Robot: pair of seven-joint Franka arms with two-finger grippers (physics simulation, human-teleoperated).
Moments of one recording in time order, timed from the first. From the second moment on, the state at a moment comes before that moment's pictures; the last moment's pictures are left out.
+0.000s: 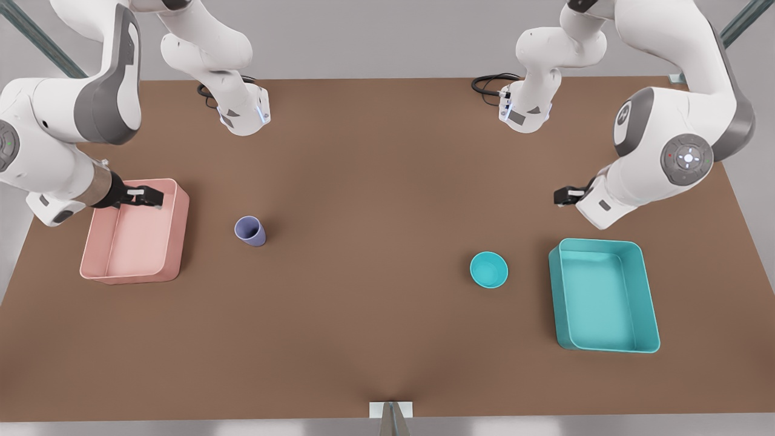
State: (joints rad) left arm -0.04 0.22 -0.16 -1.41 0.04 1.37 -0.15; right arm 0.02 0.13 -0.02 -1.47 -0.03 1.43 0.01
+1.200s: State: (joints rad) left arm -0.02 0.60 0.16 -1.39 -0.20 1.93 0.02; right arm 0.12 0.14 0.00 -2.41 -0.01 2.42 0.13
